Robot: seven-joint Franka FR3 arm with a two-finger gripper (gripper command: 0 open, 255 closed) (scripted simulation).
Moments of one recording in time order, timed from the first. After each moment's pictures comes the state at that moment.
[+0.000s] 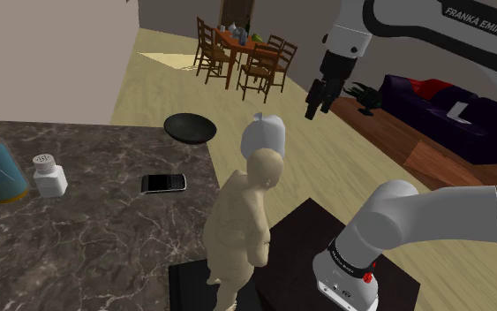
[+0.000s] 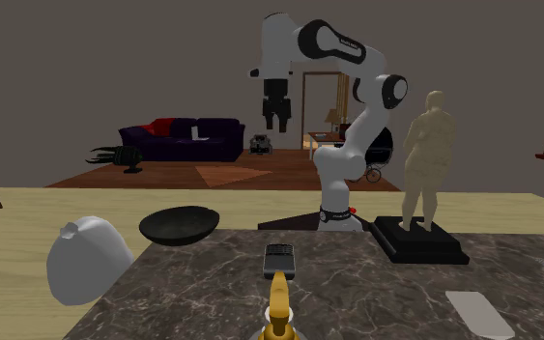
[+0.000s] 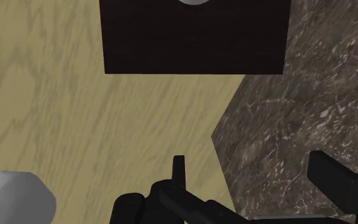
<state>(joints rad) -0.01 -0.81 0.06 -2.26 0.02 1.44 0.00</state>
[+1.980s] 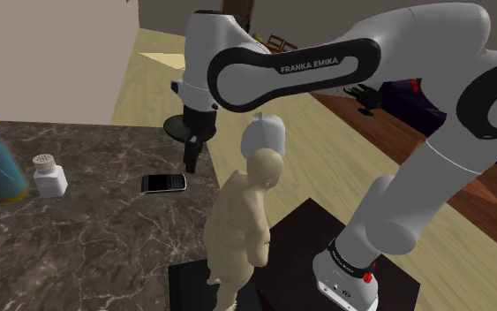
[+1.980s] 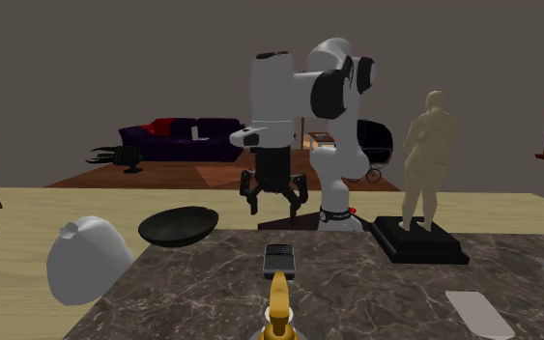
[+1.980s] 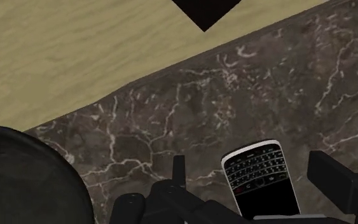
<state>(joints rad) 0.25 -0.09 0.37 -2.07 0.04 1.99 -0.17</state>
